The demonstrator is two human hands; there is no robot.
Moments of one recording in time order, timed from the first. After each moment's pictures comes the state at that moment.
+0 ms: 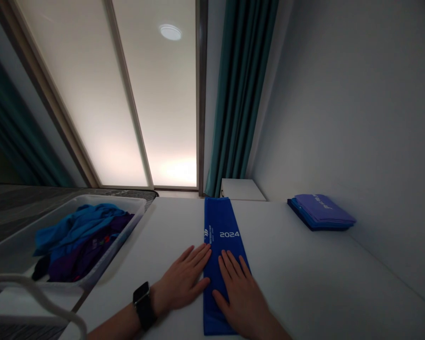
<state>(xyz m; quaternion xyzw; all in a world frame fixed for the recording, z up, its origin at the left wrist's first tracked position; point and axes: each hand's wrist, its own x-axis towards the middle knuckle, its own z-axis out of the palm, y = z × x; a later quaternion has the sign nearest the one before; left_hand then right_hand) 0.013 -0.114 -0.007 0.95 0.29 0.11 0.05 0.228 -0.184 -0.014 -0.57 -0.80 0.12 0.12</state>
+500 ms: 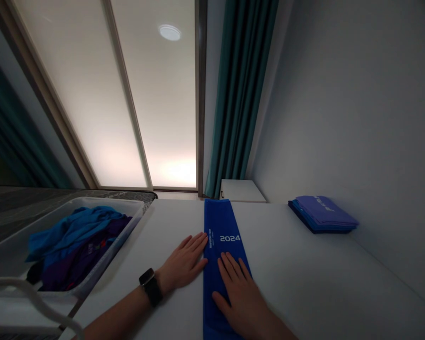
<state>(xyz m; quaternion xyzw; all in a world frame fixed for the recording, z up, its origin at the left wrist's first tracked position) 0.017 -0.069 -0.013 0.93 0.35 0.10 0.06 0.228 -0.175 0.001 -0.57 -0.80 0.16 0.07</state>
